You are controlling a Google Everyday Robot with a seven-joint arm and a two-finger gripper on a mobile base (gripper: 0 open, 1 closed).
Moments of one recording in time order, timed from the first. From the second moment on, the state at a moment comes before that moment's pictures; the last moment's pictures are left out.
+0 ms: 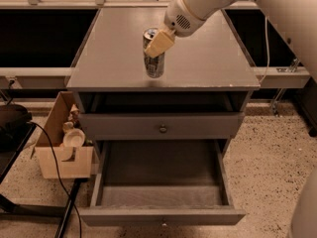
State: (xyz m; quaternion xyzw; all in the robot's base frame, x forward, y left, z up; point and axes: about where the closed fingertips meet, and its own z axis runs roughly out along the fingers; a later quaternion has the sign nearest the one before) arm 0.652 0.007 0.941 -0.57 0.74 0.16 0.31
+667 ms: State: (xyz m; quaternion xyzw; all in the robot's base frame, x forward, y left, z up) arm 0.668 0.007 0.918 -0.55 0.76 0.15 0.31
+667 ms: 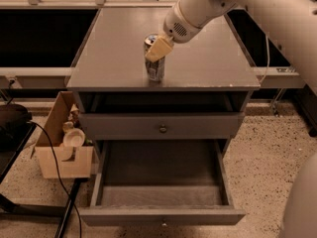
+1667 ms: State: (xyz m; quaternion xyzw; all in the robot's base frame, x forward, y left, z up) arm 0.676 0.003 0.899 -0.53 0.79 0.16 0.27
